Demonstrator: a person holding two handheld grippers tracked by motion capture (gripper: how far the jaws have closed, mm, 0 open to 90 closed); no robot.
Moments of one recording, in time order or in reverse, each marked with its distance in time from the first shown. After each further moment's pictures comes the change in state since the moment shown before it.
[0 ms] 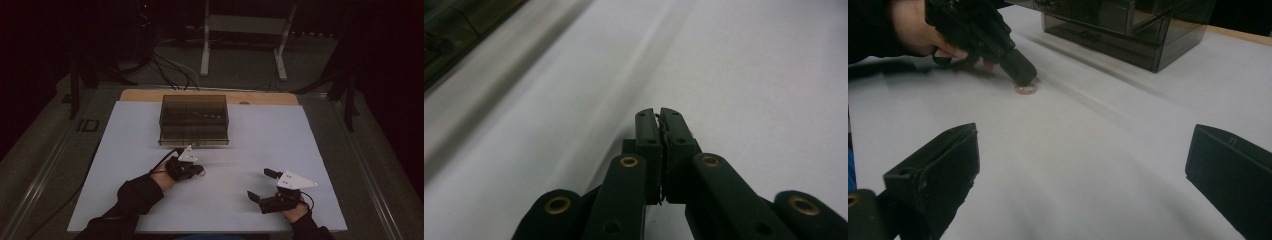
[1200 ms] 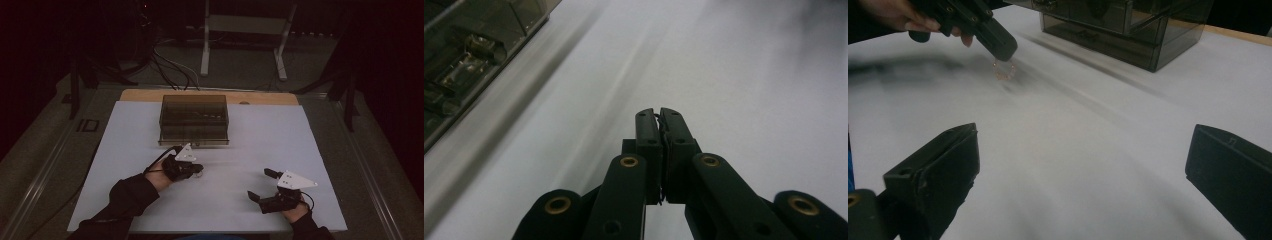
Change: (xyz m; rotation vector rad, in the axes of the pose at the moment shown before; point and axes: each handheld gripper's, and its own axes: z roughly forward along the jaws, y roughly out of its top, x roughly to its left) left arm -0.014 0.019 -0.033 -0.015 -0.012 0.057; right arm 0.000 0.000 0.000 0.000 -0.006 0.002
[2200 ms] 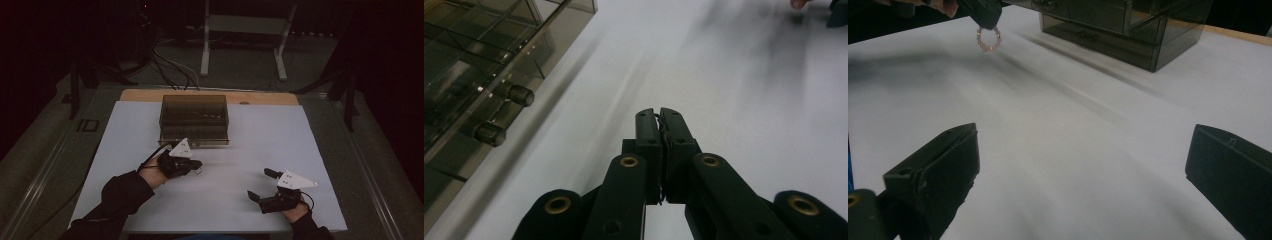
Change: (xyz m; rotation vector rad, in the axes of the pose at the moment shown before) left arm -0.001 0.017 -0.029 -0.040 -0.008 0.015; right arm 0.000 0.000 0.000 -0.001 -0.001 0.001
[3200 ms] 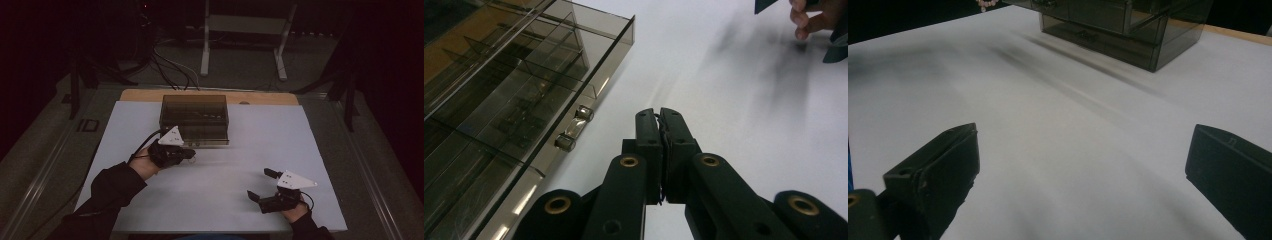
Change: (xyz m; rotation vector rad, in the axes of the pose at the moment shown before) left arm 0.020 0.013 -0.031 -0.027 0.035 -0.016; right arm 0.000 0.000 0.001 -0.001 -0.001 0.002
